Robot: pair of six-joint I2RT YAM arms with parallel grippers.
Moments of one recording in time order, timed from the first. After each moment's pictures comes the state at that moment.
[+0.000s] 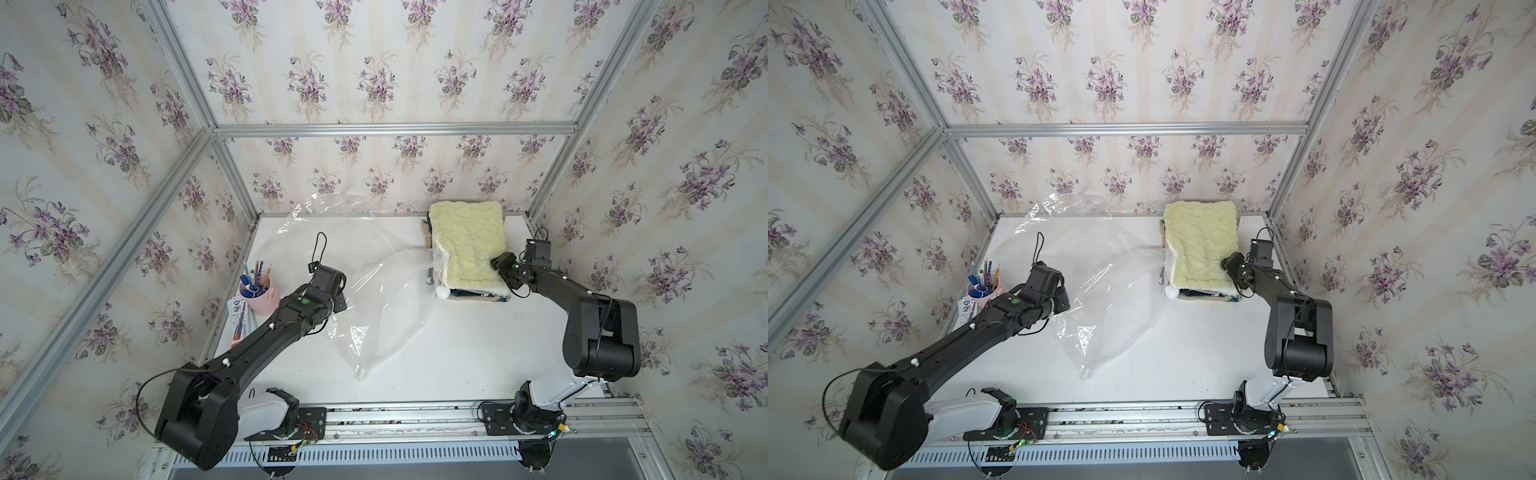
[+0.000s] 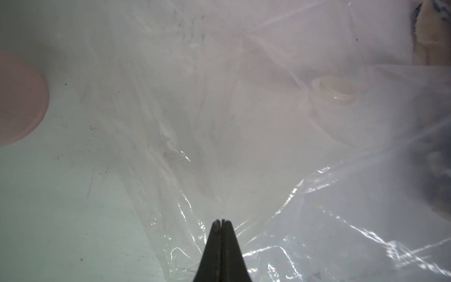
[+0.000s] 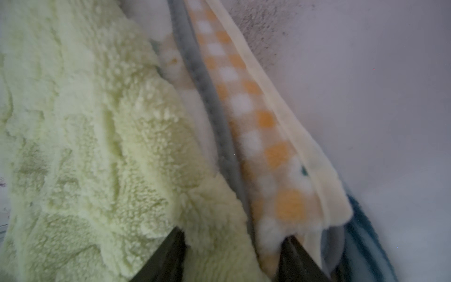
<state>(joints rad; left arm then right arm) -0.40 1.19 0.79 -0.55 -0.24 -0.67 -0.12 1.65 0.96 -0.14 -0.32 0.72</state>
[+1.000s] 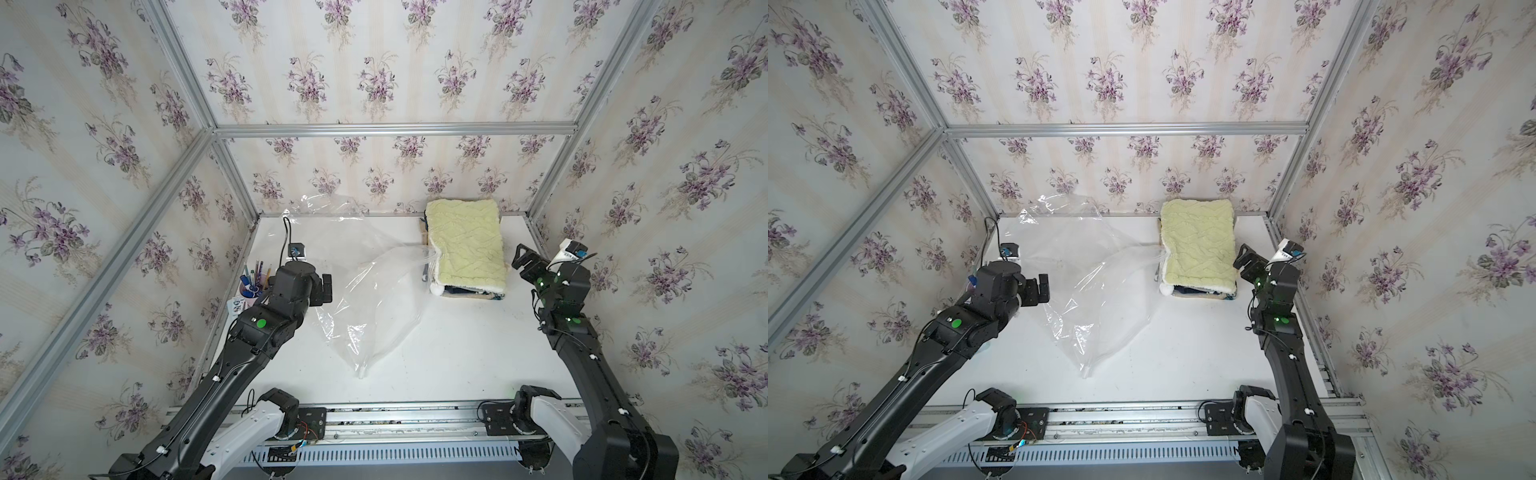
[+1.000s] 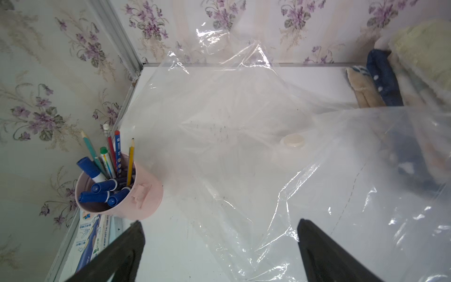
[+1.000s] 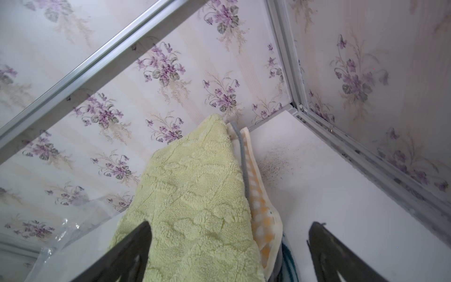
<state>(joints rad) -0.40 0.91 0.93 -0.69 -0.41 -0.20 -0.14 0.92 0.54 0.20 -0.09 0.43</state>
